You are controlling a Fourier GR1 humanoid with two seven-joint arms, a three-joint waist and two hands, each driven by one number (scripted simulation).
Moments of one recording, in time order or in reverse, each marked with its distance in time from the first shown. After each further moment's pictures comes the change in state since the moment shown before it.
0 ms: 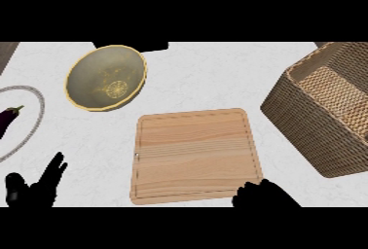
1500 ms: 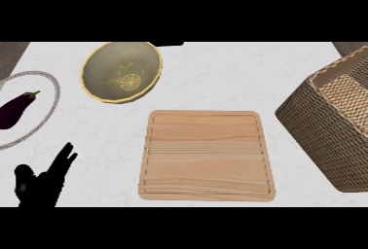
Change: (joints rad) left arm -0.059 0.004 -0.022 0.009 -0.019 -0.052 -0.009; right arm 0.229 -0.159 -1.139 -0.392 -1.095 -0.145 0.095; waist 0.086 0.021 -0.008
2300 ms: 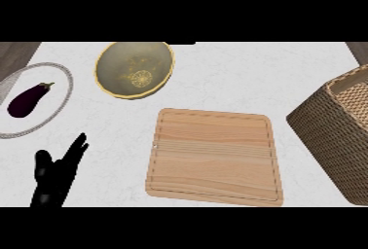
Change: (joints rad) left arm -0.094 -0.029 -0.024 0.056 -0.036 -0.019 0.024; right arm -0.232 -0.147 -0.197 0.639 -0.245 0.335 -0.137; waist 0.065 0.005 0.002
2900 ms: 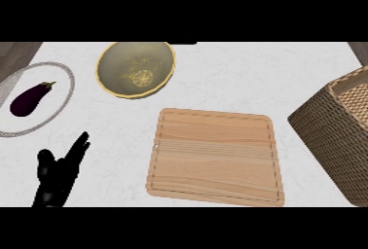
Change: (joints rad) left arm -0.011 -0.017 0.006 0.012 -0.014 -0.012 -0.012; right arm -0.110 0.064 0.087 0.323 0.187 0.016 -0.189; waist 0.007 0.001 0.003
